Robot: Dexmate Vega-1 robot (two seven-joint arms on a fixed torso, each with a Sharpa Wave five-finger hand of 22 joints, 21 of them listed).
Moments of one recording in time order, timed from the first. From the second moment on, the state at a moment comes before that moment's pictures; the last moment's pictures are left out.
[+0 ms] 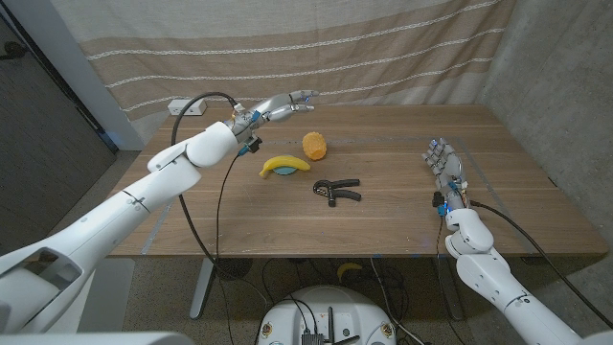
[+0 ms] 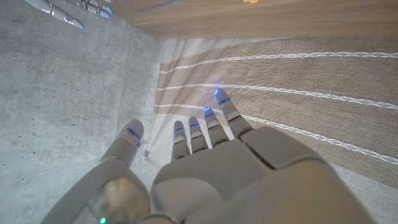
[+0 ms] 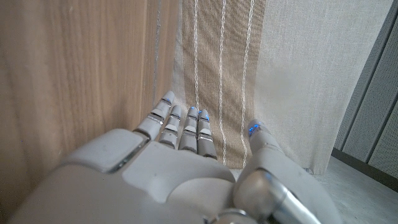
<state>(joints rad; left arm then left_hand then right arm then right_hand) 0.70 0.81 0.50 -1.78 0.14 -0.20 -0.08 0.07 0.09 0.74 -0.08 0.18 0.15 -0.09 0.20 0.18 0.10 -0.07 0.22 0.18 0.17 -0.01 0.20 0.17 0.12 0.09 0.54 0.18 -1.17 -0.48 -0.21 -1.50 0.68 0.48 -0.19 0.35 0.17 0.44 -0.08 0.20 0.31 0.08 0.21 0.18 0.27 0.05 0.24 0.19 0.09 0.04 0.37 0.26 0.27 0.07 0.27 0.18</state>
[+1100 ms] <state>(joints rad) 0.68 0.91 0.53 -1.93 0.28 -0.02 -0.22 0.13 0.10 0.74 -0.17 0.18 0.30 -0.08 0.23 0.18 0.14 -0.09 0.21 0.18 0.18 -0.03 0.19 0.17 0.12 0.09 0.52 0.18 -1.20 -0.47 -0.21 -1.51 0.67 0.51 -0.20 0.35 0.17 0.44 -0.09 0.20 0.32 0.08 0.21 0.18 0.27 0.06 0.24 0.19 0.09 0.04 0.37 0.26 0.27 0.07 0.26 0.18</state>
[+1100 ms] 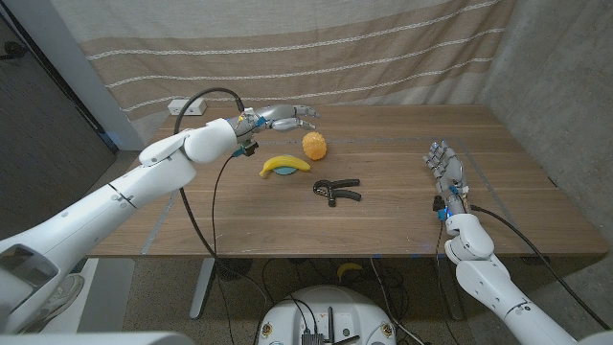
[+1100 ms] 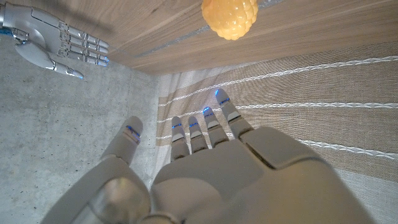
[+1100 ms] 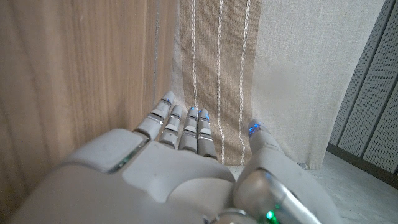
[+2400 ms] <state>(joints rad) 0.66 0.90 0.62 -2.05 0.76 0.10 -0.27 0.59 -0.15 0.75 -0.20 0.18 0.58 -0.18 0.33 0.19 0.23 -0.18 0.20 0.18 0.23 -0.04 0.19 0.17 0.23 -0.01 0.45 0.18 -1.21 -0.46 -0.20 -1.52 0.67 0.51 -0.21 0.33 0.17 0.44 -0.09 0.20 0.36 0.10 0.21 0.18 0.30 0.07 0.24 0.20 0.11 0.05 0.37 0.27 0.28 0.07 0.26 0.18</state>
